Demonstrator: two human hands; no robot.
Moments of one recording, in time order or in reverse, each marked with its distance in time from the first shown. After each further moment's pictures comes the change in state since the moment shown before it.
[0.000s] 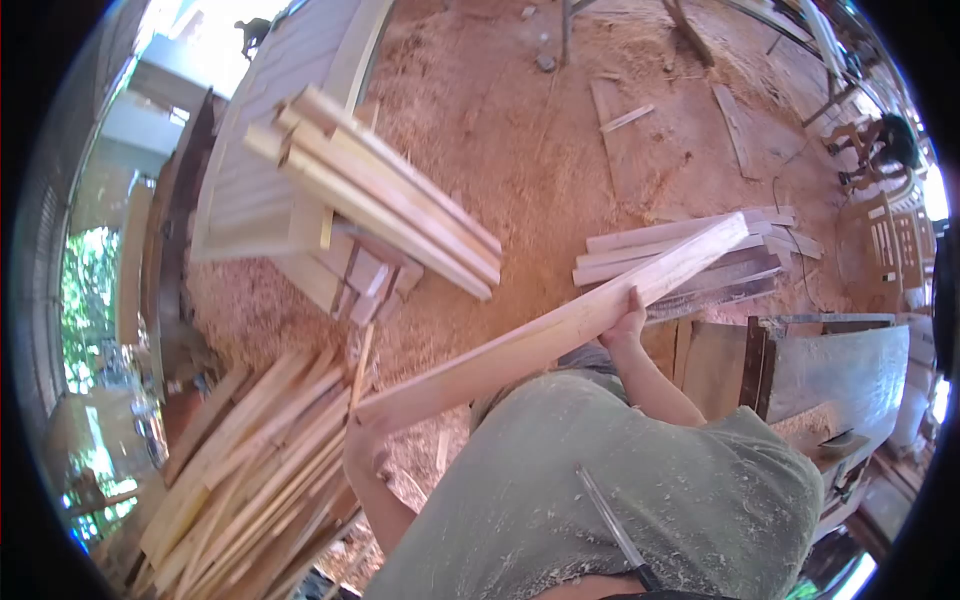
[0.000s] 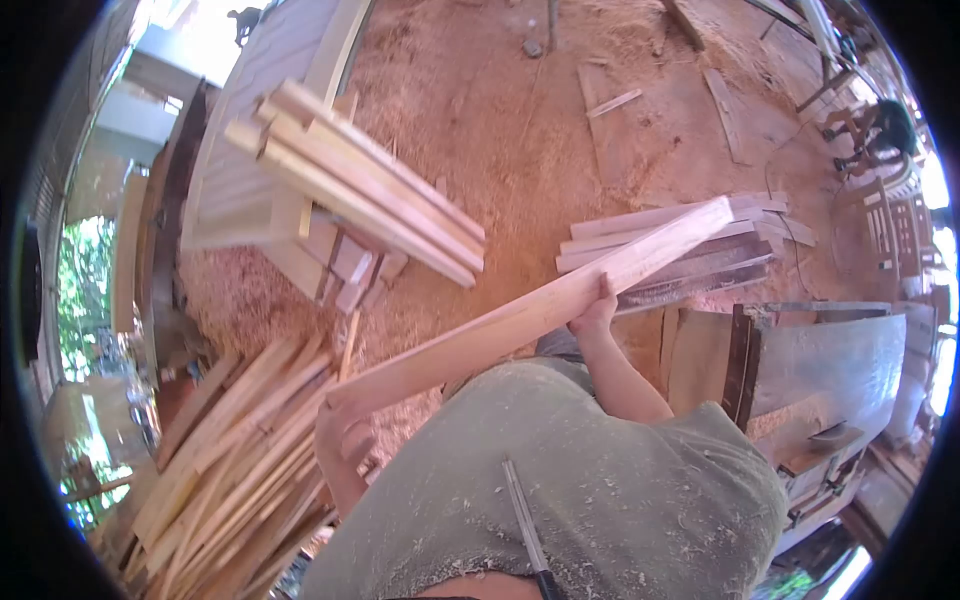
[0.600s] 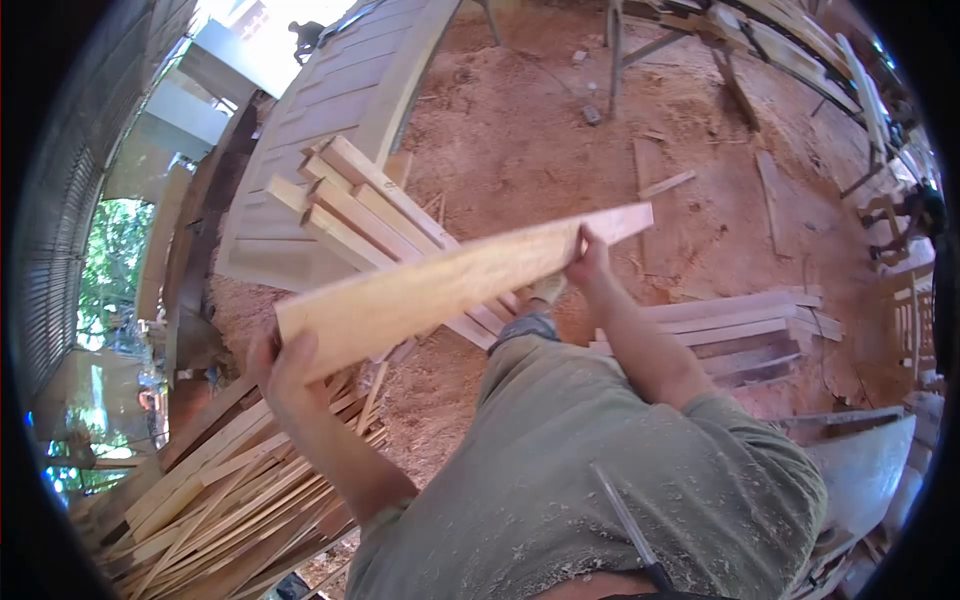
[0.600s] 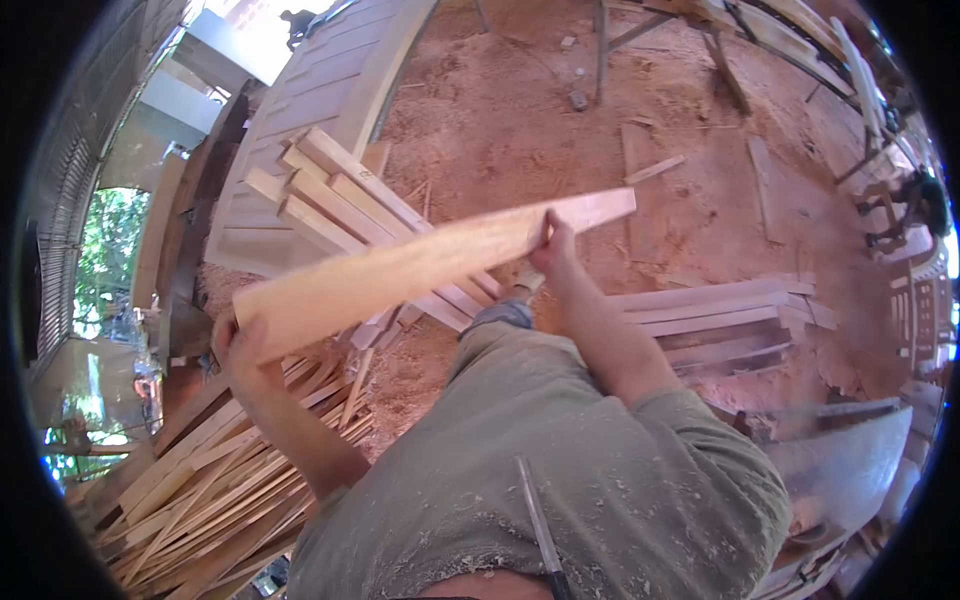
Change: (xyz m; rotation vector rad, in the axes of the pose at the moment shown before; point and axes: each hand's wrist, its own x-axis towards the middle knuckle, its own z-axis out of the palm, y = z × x) left_hand -0.079 0.336 0.088 -0.636 0.153 1.017; right_hand 0.158 0.038 0.291 -0.024 -0.181 0.353
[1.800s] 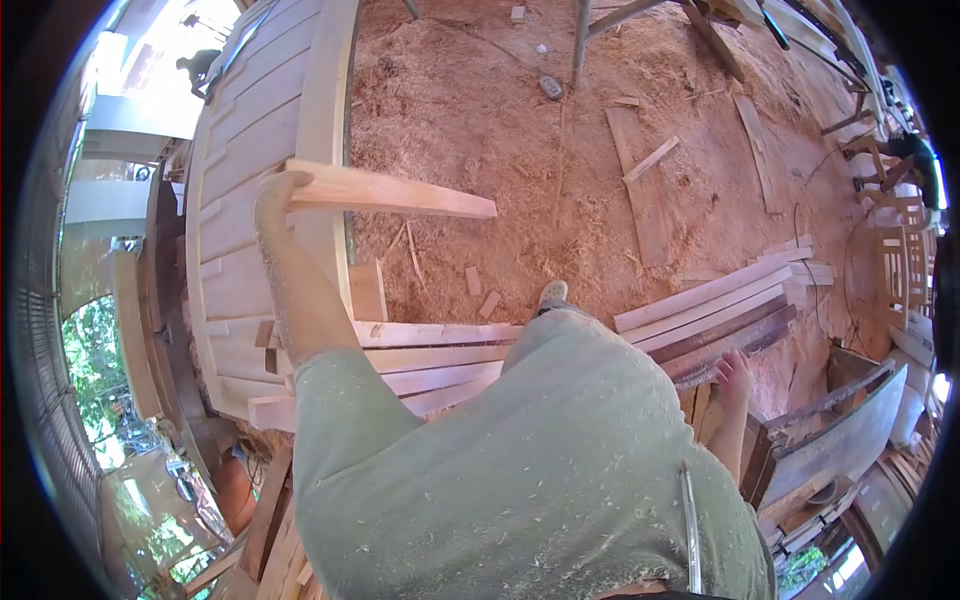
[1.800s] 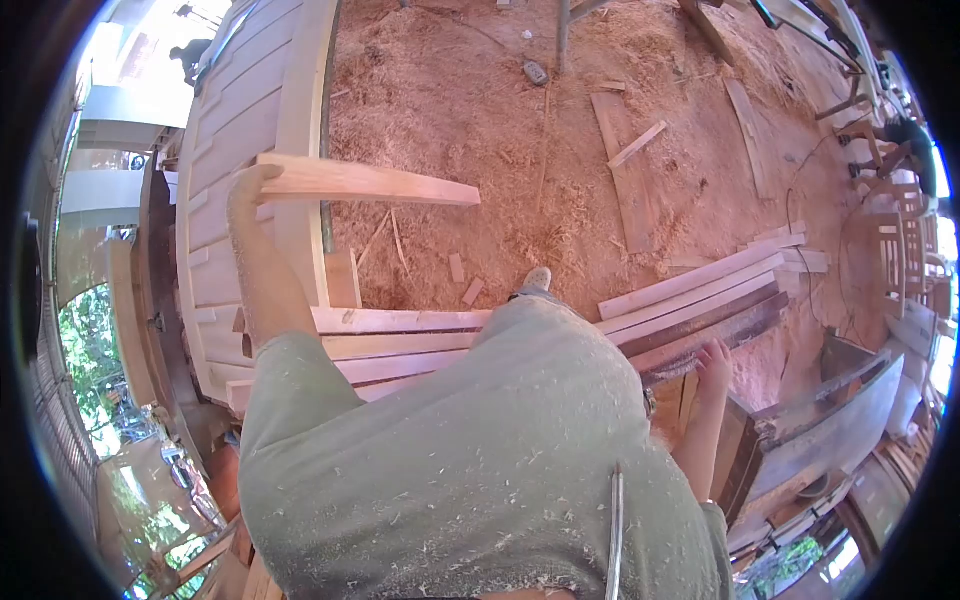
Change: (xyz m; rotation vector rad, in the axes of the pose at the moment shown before) left_hand 0.580 -0.248 0.243 1.006 -0.403 -0.427; right_hand -0.113 -0.193 -0.090 -0.727 0.975 -0.630
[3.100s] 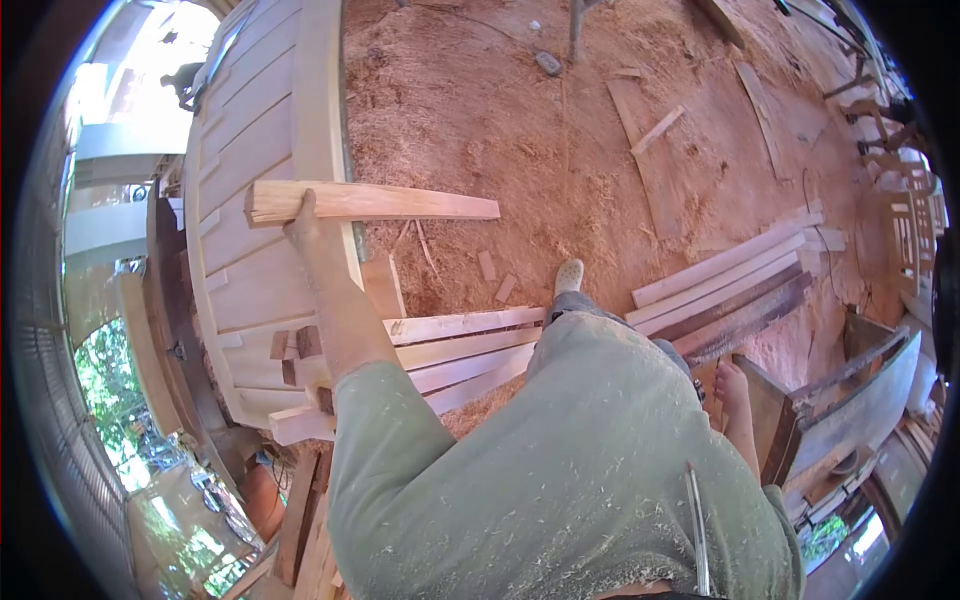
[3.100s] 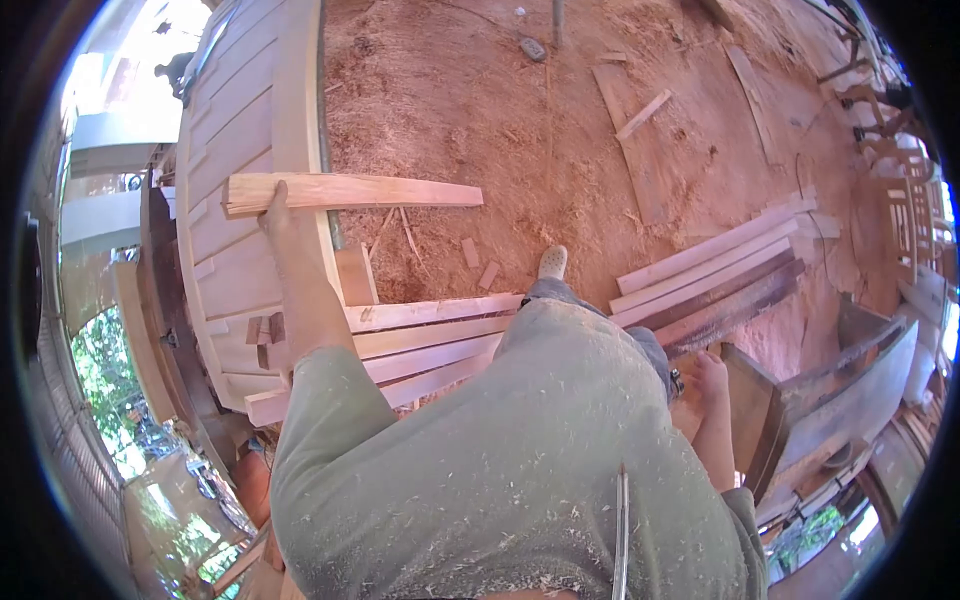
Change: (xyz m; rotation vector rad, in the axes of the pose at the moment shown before) left_hand 0.045 -0.109 0.076 -0.591 0.395 -0.108; right_hand -0.029 0.079 -0.023 -0.358 -0.186 0.305
